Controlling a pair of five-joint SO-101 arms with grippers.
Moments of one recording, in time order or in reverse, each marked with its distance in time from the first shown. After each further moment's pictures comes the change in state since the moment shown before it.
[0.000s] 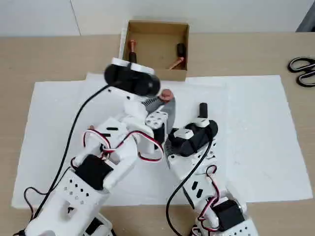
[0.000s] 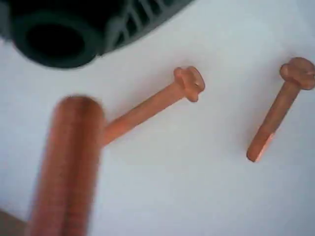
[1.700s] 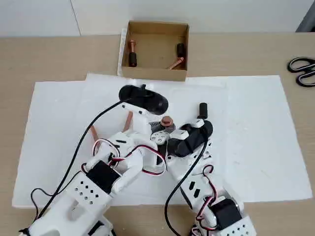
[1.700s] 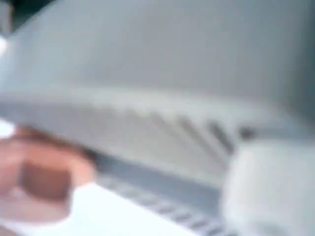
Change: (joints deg) left arm 1.0 -1.0 13.8 0.6 2.5; right arm -0.6 0.2 0.8 -1.7 0.0
